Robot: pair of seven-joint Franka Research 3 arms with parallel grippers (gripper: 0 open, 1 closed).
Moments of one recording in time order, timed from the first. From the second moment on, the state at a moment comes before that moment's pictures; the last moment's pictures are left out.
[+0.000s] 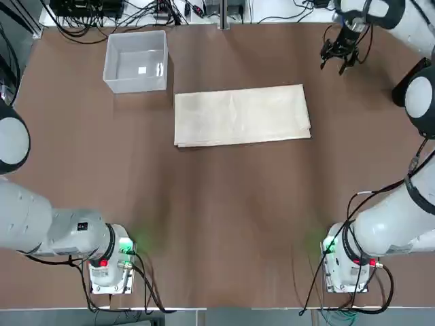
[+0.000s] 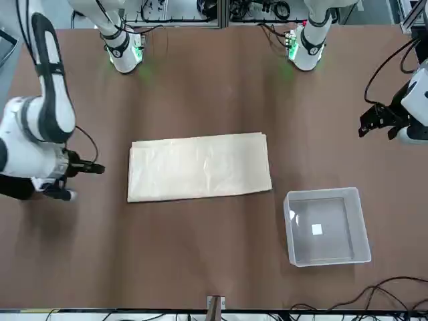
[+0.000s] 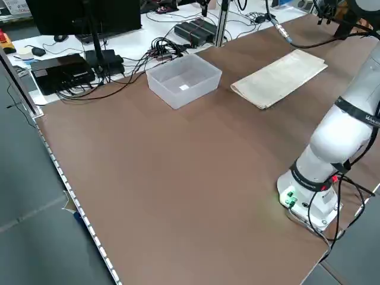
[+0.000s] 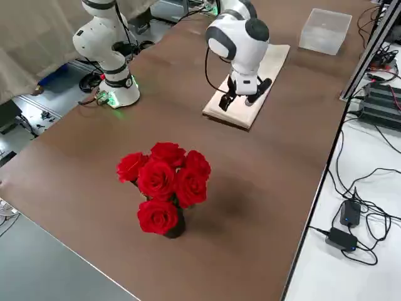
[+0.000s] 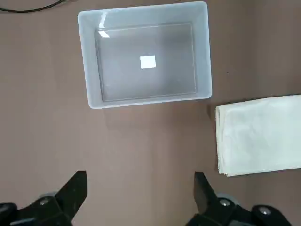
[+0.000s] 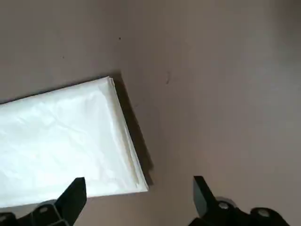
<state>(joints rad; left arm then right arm) 0.03 0.02 -0.07 -1.62 -0.05 1.69 0.02 0.05 0.33 -0.06 -1.83 0.18 1.93 0.09</state>
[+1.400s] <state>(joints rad) 0.03 0.03 -0.07 -1.62 -0.05 1.69 0.02 0.07 0.58 0.02 -1.91 0.25 2.26 0.09</state>
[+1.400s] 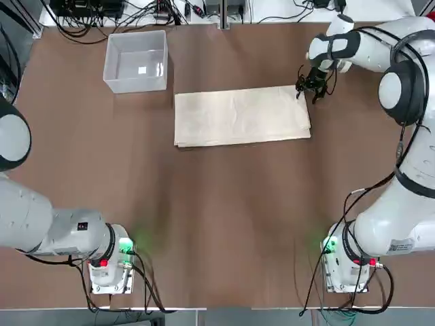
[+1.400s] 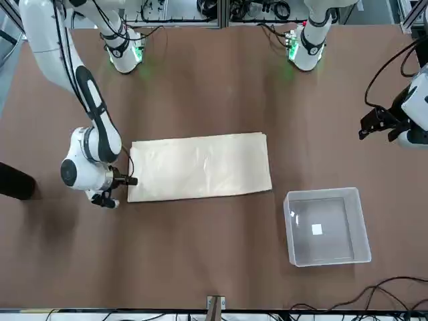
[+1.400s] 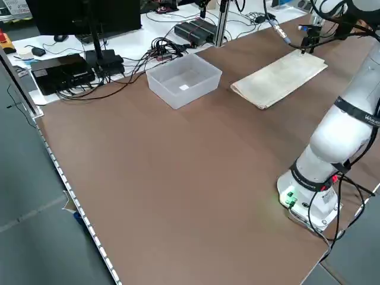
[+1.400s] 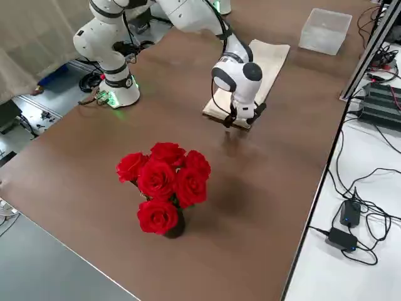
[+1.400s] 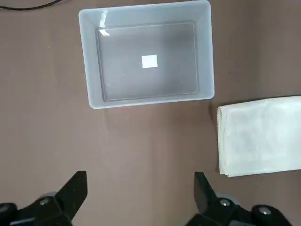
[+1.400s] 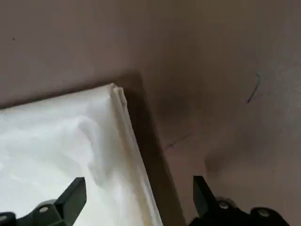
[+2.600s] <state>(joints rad) 0.03 0.03 -0.07 -1.62 0.01 1.70 0.03 0.08 0.58 0.04 -1.96 0.25 2.27 0.05</state>
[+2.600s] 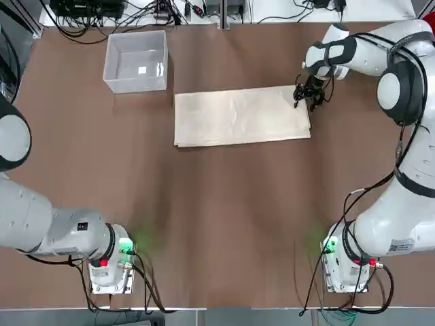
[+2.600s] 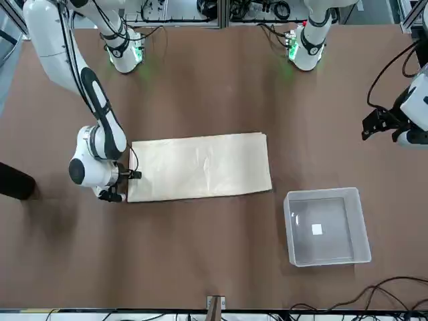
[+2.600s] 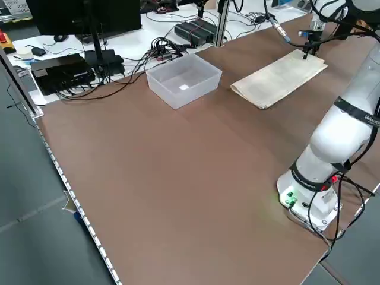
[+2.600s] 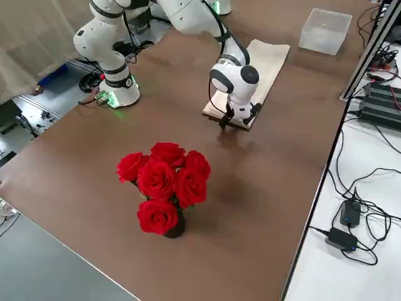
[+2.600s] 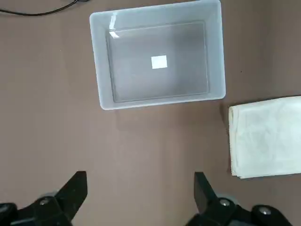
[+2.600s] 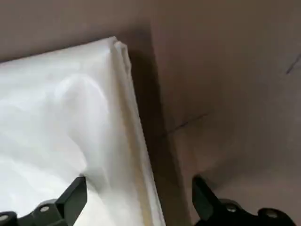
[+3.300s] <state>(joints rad) 0.03 0.03 -0.07 -1.62 0.01 1.70 0.03 0.09 0.58 0.07 -1.97 0.28 2.31 0.05</state>
